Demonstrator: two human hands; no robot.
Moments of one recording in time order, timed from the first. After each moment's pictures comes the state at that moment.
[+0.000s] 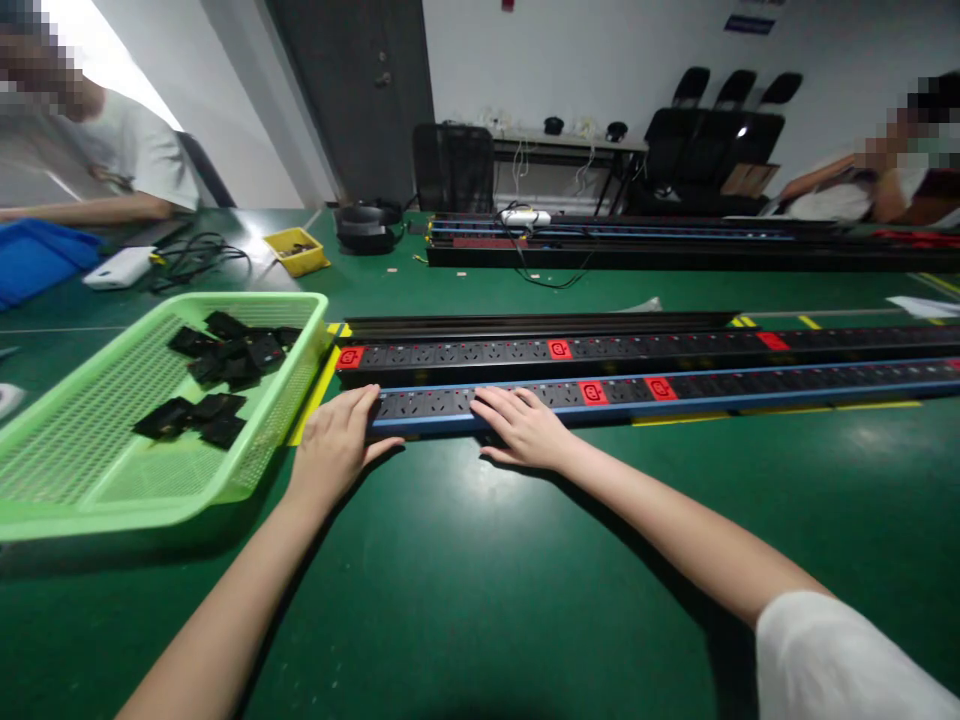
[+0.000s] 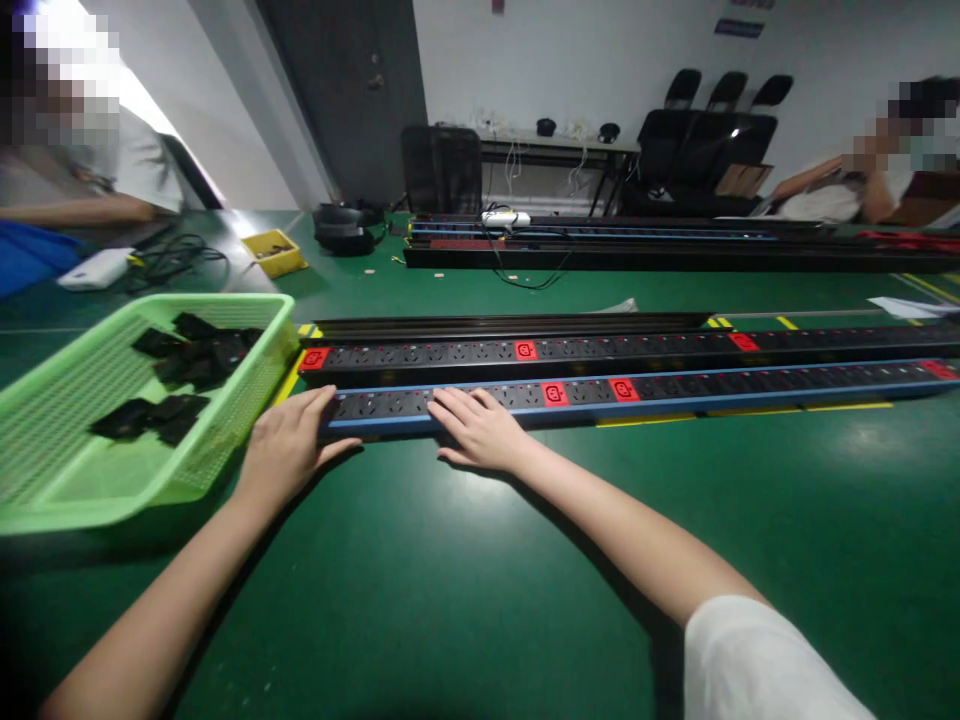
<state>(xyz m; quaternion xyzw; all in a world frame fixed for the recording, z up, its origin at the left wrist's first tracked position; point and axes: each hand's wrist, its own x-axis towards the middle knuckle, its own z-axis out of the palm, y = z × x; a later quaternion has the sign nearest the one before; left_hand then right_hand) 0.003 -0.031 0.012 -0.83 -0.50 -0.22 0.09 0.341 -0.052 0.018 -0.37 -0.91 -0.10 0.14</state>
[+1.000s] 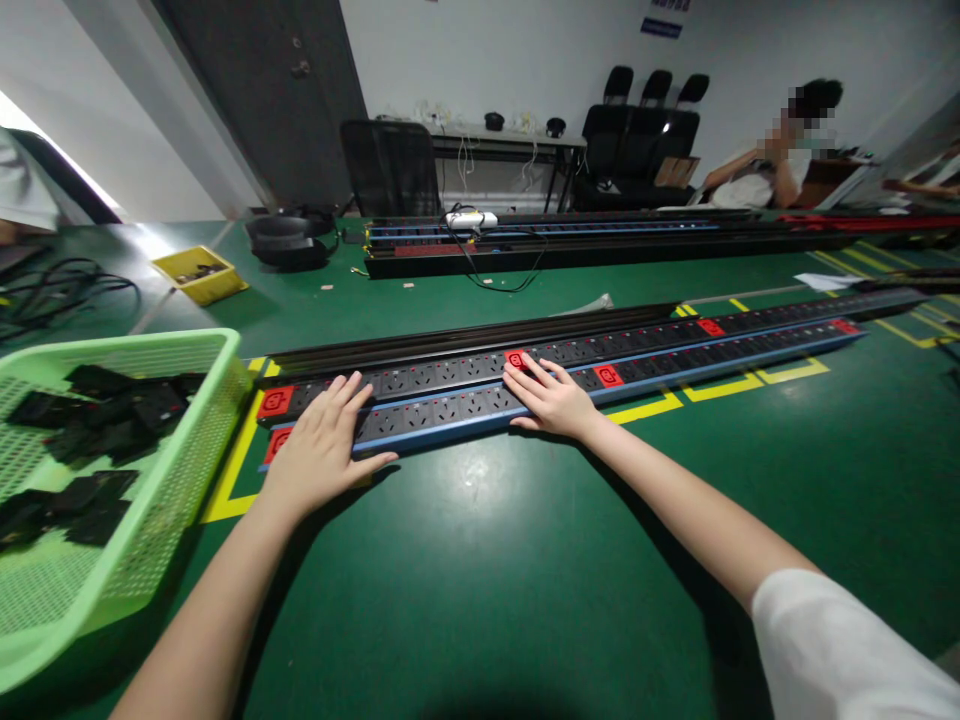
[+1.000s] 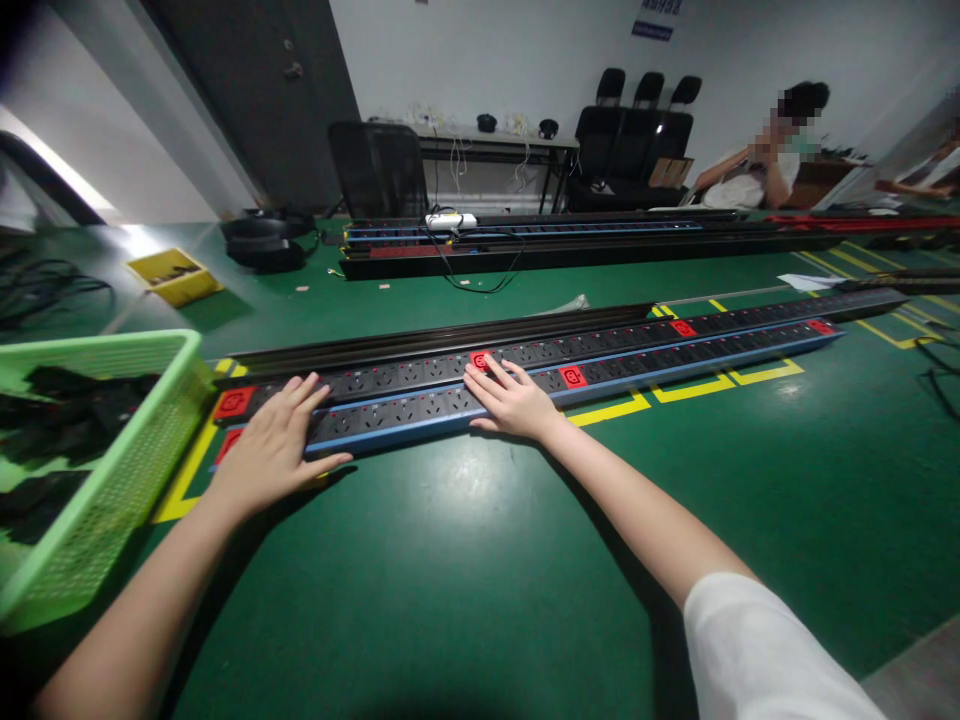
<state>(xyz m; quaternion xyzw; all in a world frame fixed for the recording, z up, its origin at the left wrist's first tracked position) 0.044 0.039 0.015 -0.91 -0.38 -0.19 0.04 0.456 -0.025 0.014 -0.46 -0.86 -0.18 0.11</state>
